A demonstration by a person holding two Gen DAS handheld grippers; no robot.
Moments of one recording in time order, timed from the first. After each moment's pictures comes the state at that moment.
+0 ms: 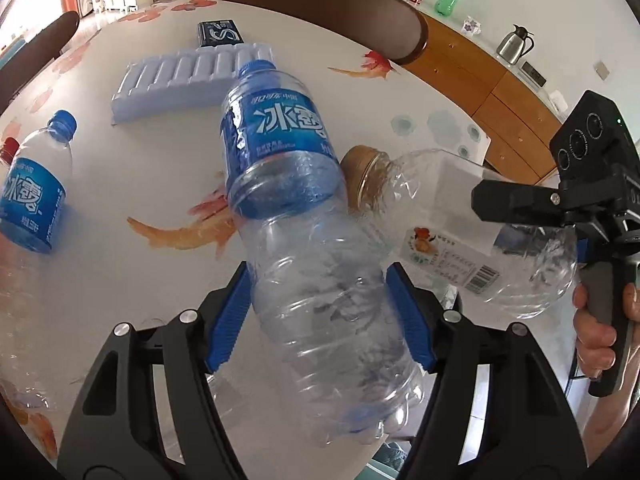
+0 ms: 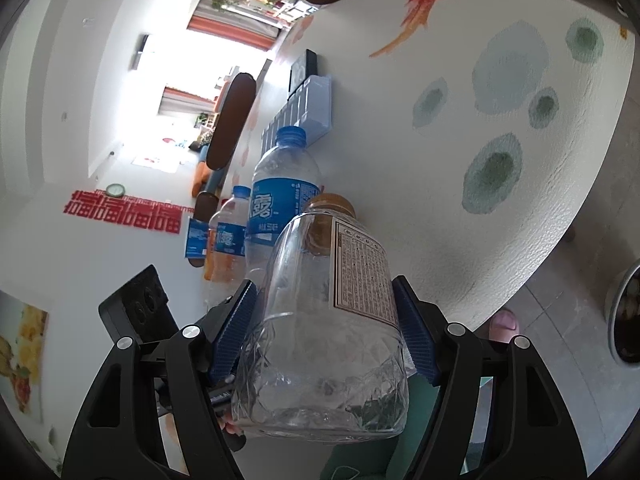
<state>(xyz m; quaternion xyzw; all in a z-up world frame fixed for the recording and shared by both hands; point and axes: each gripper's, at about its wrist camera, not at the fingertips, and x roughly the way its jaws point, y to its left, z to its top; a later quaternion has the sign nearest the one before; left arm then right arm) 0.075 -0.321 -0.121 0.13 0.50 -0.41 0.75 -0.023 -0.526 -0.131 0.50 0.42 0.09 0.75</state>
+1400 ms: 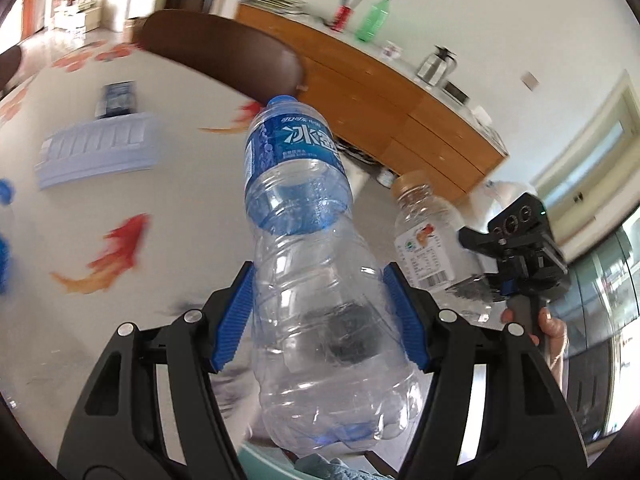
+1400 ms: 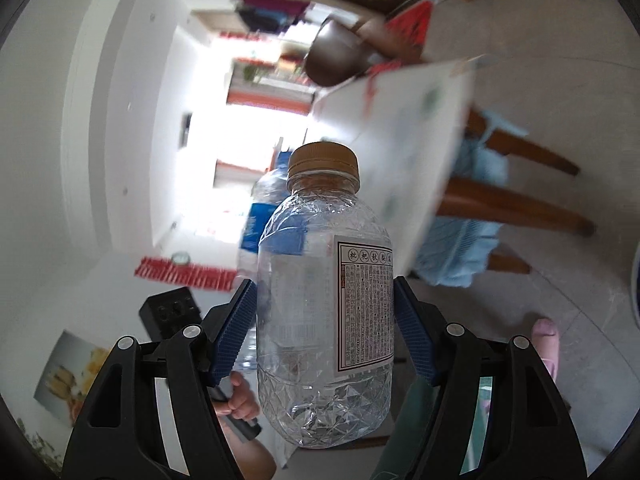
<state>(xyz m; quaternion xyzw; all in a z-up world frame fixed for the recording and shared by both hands) 0.017 -0.379 -0.059 0.08 0.46 -0.53 0.71 -0.202 -0.630 -0.146 0.62 0.25 0.07 0.74</state>
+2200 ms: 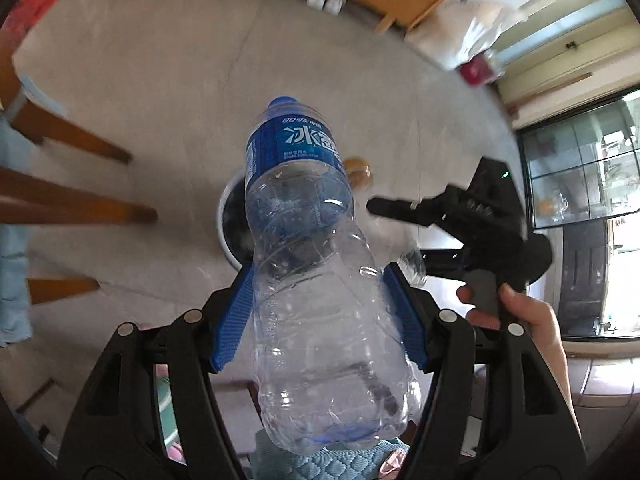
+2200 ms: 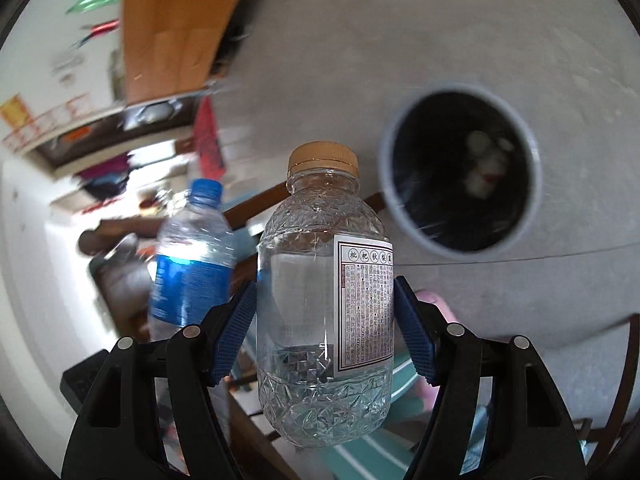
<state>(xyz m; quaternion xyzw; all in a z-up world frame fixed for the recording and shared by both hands) -0.170 -0.607 -0.337 0.28 0.60 -0.56 0.50 -0.418 -0.698 -0.441 0.78 0.25 -0.21 0.53</state>
